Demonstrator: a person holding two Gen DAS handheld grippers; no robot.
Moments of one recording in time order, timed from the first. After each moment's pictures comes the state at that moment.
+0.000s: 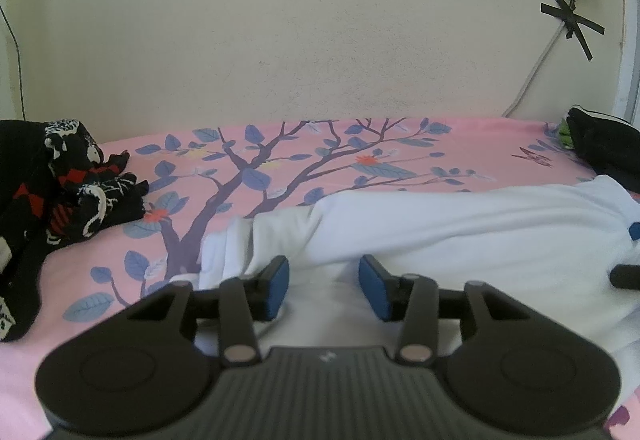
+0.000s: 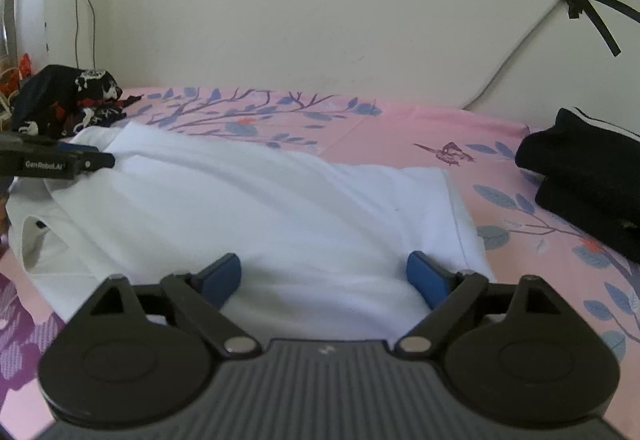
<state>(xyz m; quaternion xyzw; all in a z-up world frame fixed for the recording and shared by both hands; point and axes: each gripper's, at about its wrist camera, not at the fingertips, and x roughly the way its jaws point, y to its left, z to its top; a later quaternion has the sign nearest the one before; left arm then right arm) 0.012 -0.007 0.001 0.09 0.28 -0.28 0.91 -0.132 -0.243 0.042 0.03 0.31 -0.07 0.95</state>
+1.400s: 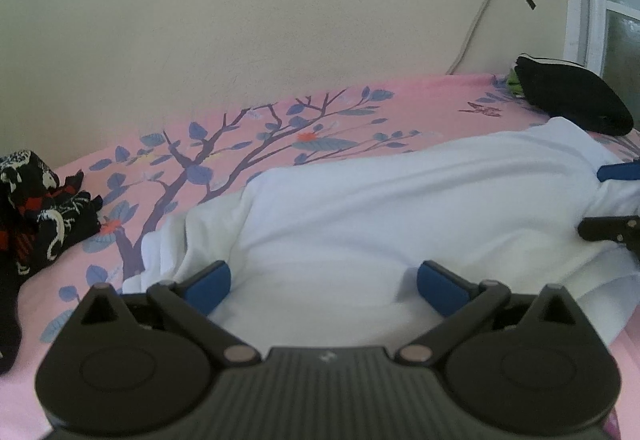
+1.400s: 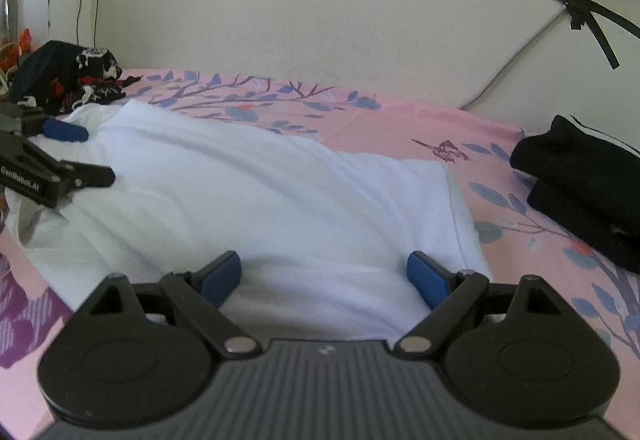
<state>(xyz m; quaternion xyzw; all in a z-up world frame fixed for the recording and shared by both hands) -0.006 -0.024 -0.002 0.16 0.29 -0.35 0.88 -0.138 -0.229 0.043 0.00 0.33 -0.08 0.94</state>
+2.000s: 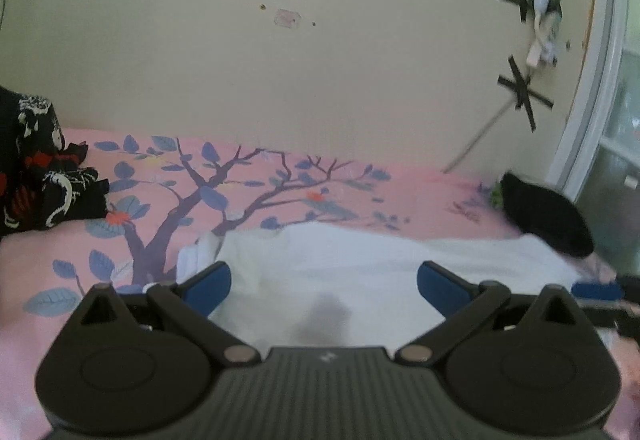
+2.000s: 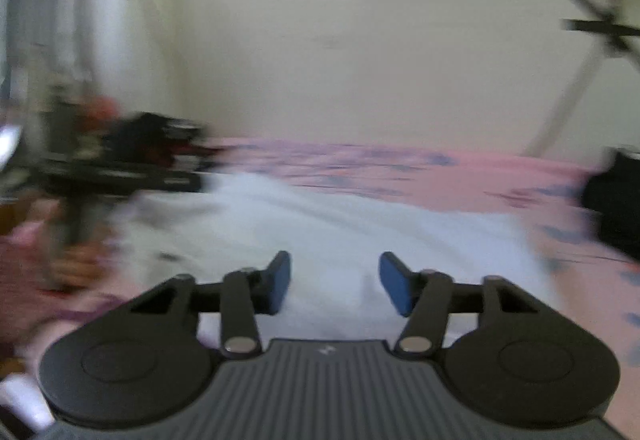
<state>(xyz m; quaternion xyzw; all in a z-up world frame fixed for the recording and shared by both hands) 0.016 0.035 0.016 -0.03 0.27 -0.39 0.88 -0.172 -0.210 0.078 0.07 0.24 0.08 0.97</state>
